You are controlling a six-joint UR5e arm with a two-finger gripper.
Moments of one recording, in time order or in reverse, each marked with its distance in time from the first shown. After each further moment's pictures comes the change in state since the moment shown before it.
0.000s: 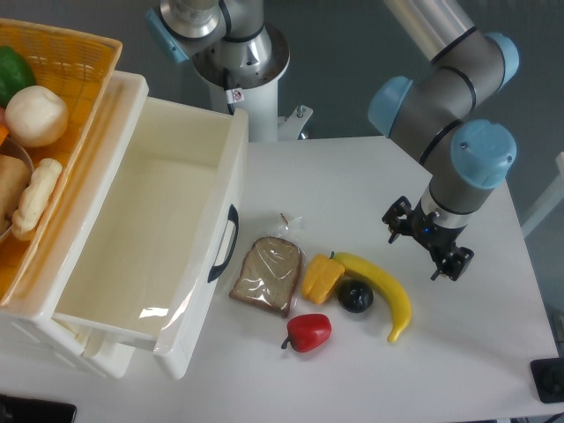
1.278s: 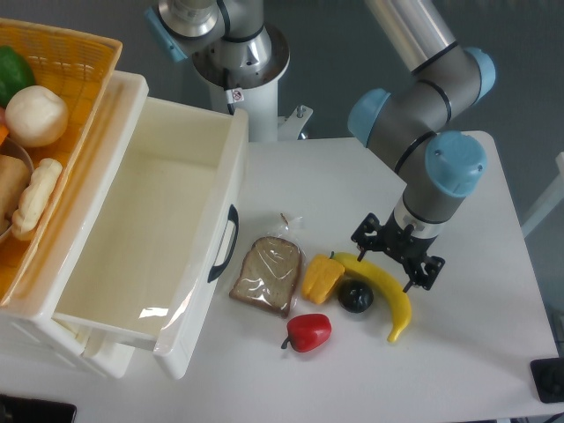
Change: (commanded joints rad) arm -0.043 -0.034 -0.092 0.107 -0.120 -0.215
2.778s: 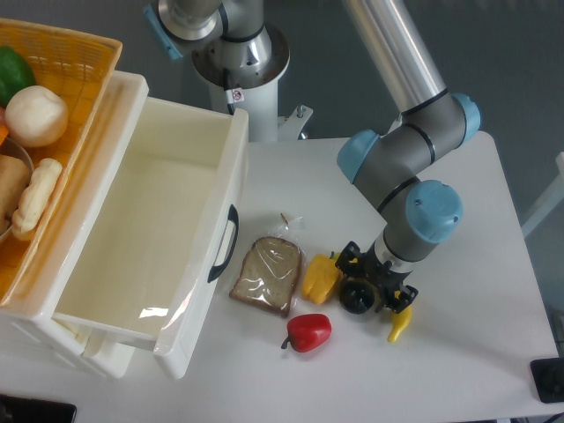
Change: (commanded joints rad) arm -0.032 -0.077 0.015 0.018 0.002 0.000
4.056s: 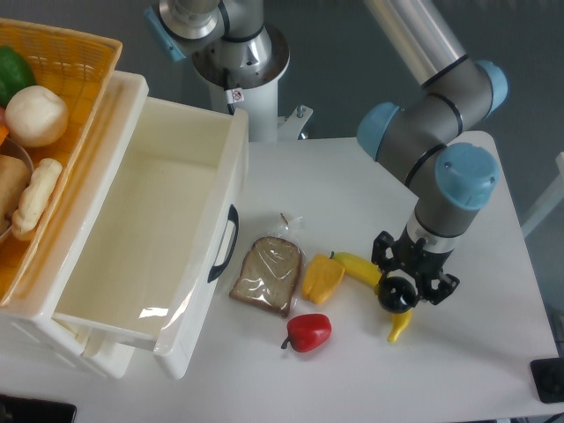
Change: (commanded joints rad) arm 0.052 0.086 0.107 -0.009 0.141 0.179
